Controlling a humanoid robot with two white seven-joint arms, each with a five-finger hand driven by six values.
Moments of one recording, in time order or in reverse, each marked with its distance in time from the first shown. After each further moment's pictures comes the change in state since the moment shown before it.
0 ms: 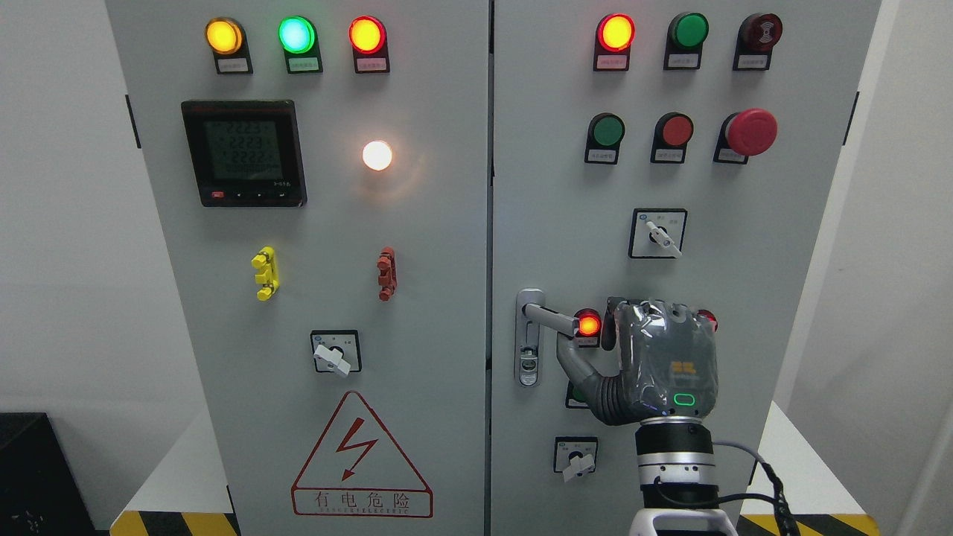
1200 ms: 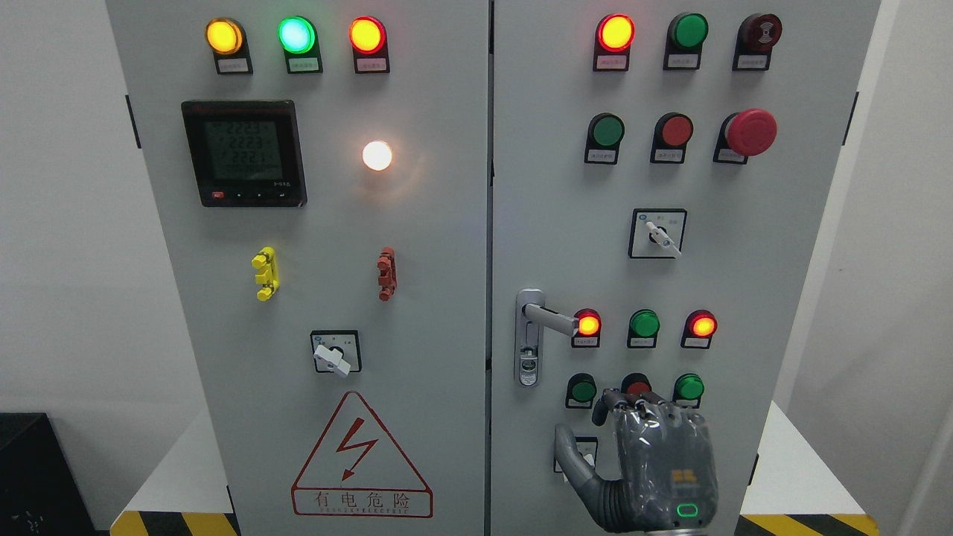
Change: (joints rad) left arm 0.000 0.000 0.000 0.000 0.000 0.000 0.001; right arm 0.314 -0.004 -0.003 -0.098 -0.048 -0.158 -0.117
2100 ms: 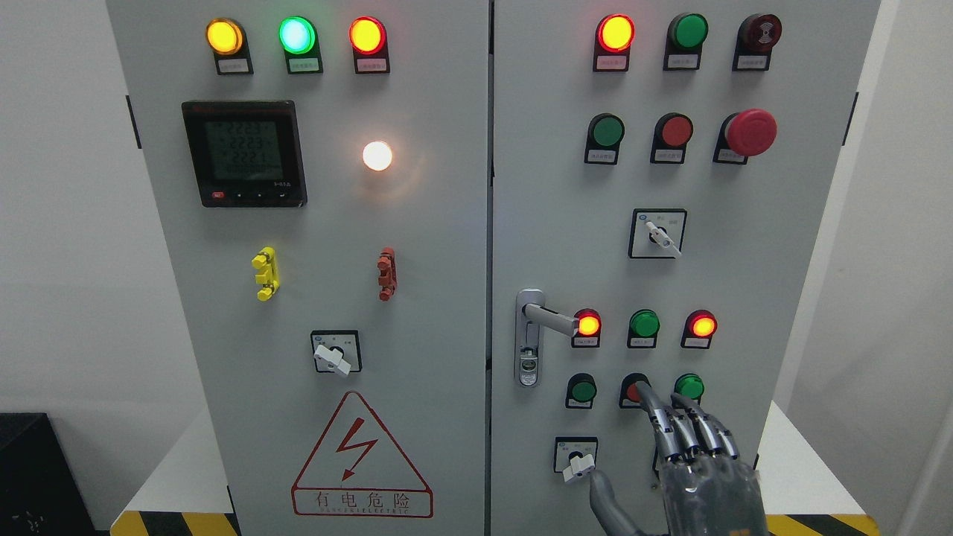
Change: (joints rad) left arm 0.000 0.000 0.000 0.000 0.000 -0.001 0.002; right arm 0.116 -0.003 -0.135 -0.095 -0.124 -0.172 -0.049
